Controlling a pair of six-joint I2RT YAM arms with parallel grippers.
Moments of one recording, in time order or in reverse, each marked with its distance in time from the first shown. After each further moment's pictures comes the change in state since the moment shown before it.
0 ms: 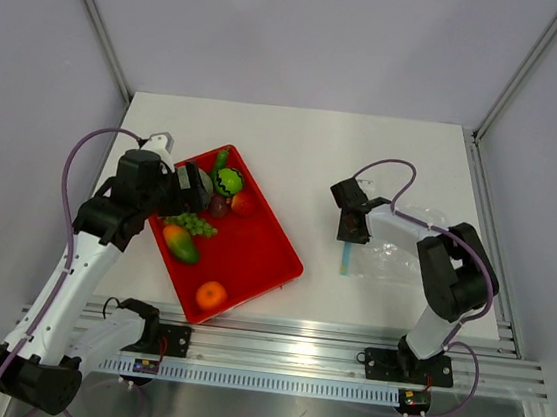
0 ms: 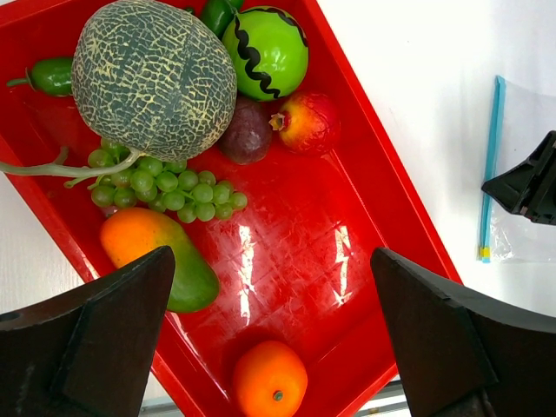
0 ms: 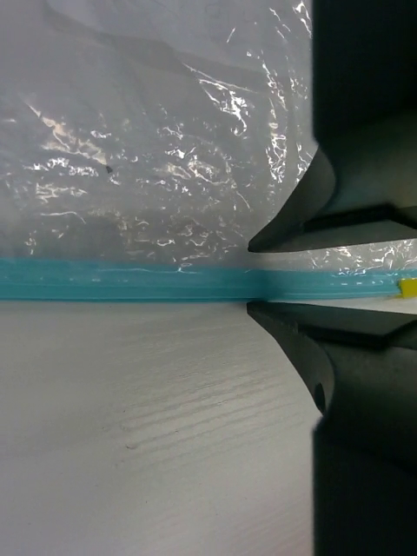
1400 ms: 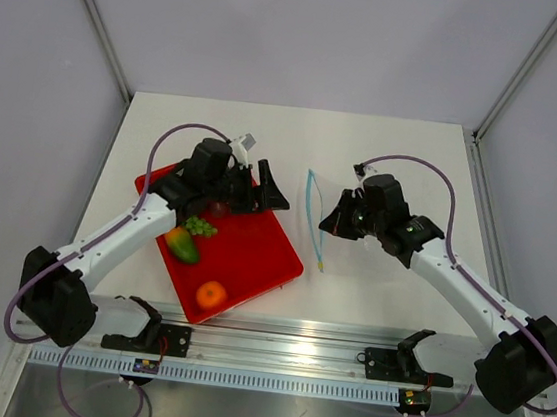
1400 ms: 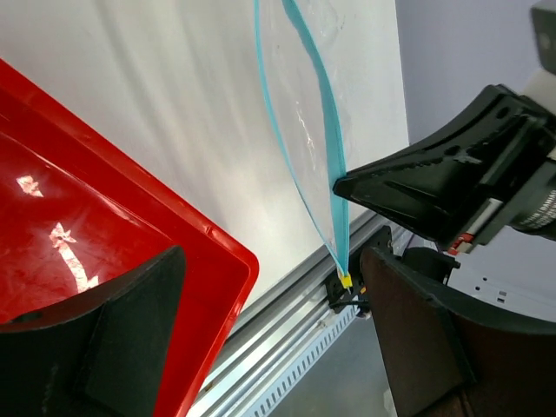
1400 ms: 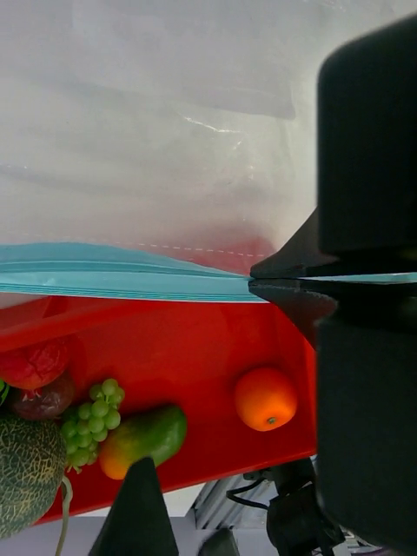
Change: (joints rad) left arm -0.267 0.358 0.020 0.393 0.406 -0.314; right arm 0.035 -0.519 -0.066 0.034 -0.541 0.066
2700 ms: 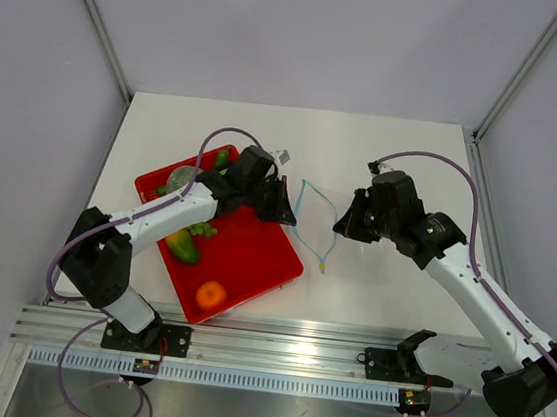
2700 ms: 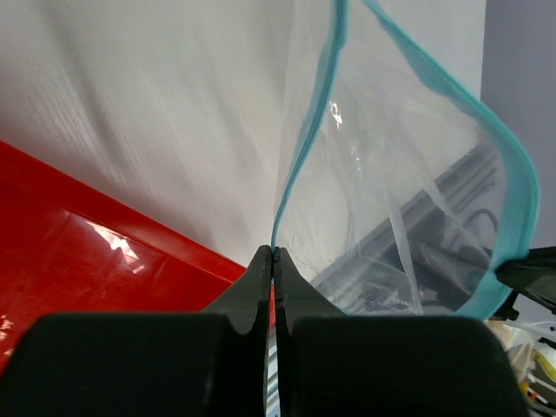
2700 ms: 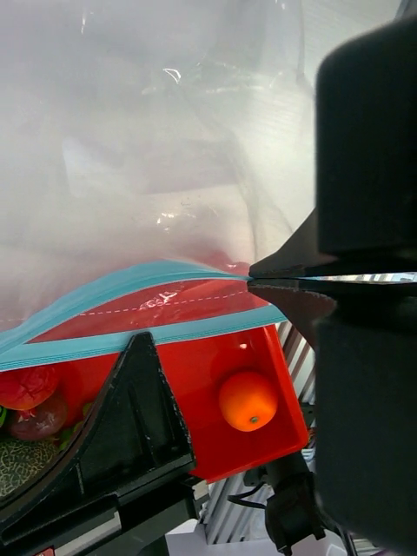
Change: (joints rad) left arm -0.138 0.290 0.101 0.007 -0.065 0.027; right arm 0.027 -0.088 0.151 -0.299 0.117 0.037
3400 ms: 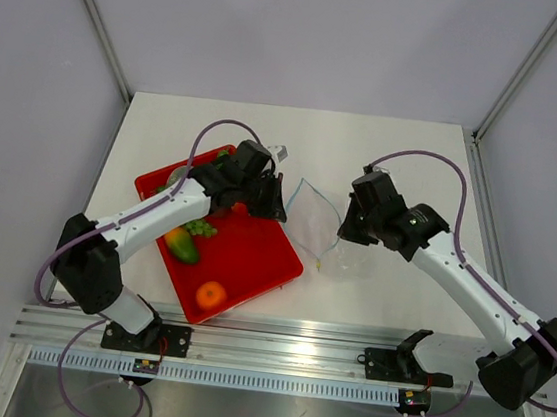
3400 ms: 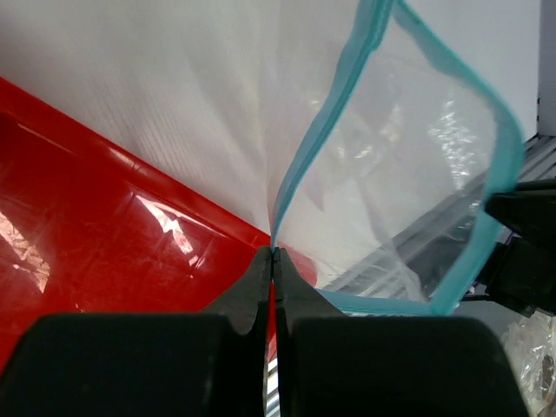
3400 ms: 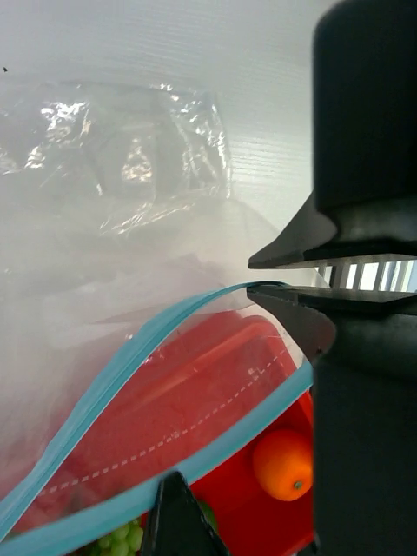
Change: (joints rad) left arm -0.002 -0.041 0.078 -0.179 -0.093 0.134; right arm 0.073 0.082 0.061 -0.126 0.228 0.069
